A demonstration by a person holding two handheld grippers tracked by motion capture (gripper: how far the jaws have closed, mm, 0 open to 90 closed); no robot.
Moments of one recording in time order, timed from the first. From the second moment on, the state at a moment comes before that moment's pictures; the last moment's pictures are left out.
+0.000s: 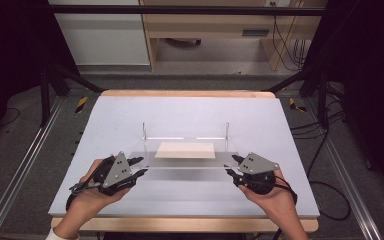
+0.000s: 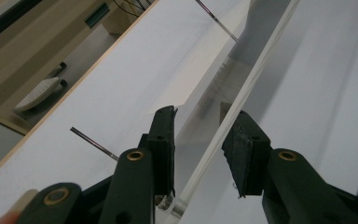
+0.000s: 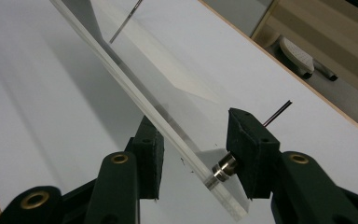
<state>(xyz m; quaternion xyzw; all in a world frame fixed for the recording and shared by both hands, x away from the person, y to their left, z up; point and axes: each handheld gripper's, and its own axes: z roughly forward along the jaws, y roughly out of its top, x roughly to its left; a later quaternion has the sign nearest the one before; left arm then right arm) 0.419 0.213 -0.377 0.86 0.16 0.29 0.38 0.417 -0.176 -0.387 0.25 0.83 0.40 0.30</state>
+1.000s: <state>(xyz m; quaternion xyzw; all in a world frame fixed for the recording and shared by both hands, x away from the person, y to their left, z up) 0.481 0.212 -0.318 0.88 0.16 0.26 0.37 0.472 -0.176 -0.338 0.25 0.84 0.39 0.30</state>
